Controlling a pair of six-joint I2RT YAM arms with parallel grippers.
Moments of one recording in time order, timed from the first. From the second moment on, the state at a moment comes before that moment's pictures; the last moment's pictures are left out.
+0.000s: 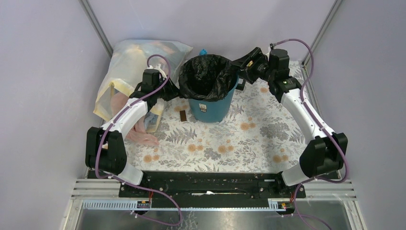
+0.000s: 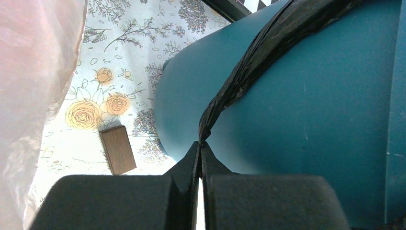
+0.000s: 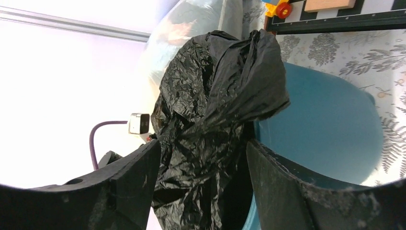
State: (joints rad) left arm -0.22 1.52 1.12 -0.19 0.33 -0.65; right arm 0.24 1.50 1.38 -0.21 -0.36 1.03
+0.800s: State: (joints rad) left arm -0.22 1.49 1.12 -0.21 0.30 -0.62; right arm 0.24 1.37 1.28 -0.26 -0.23 0.97
